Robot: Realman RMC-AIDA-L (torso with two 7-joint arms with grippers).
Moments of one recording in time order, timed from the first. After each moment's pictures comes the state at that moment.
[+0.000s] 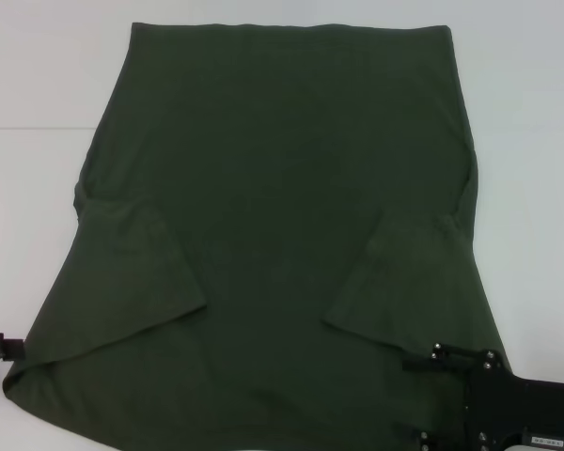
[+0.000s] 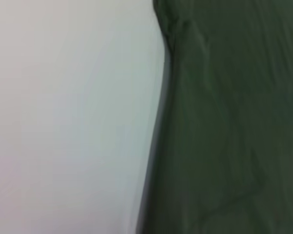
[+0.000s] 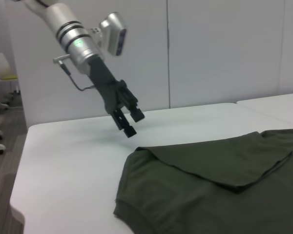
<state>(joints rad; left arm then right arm) -0.42 -1.94 0.37 0.90 2.54 1.72 -2.41 0.36 2.09 -0.77 -0.50 -1.96 -1.62 0.86</state>
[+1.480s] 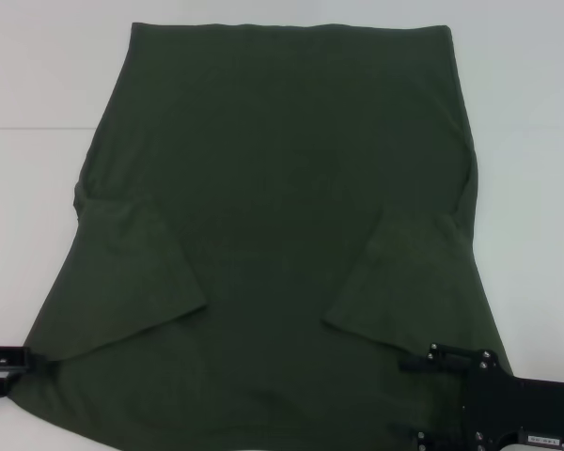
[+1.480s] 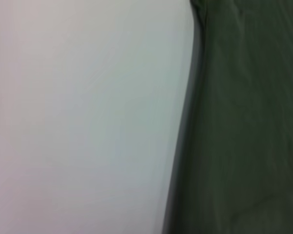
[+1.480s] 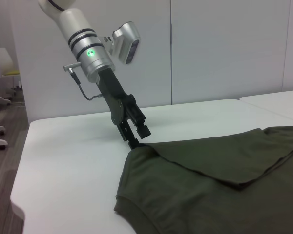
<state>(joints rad) -0.47 -1.94 0.42 0.76 2.60 1.59 -2.41 0.36 2.09 -0.79 -0.50 -1.96 -1.60 0.87</state>
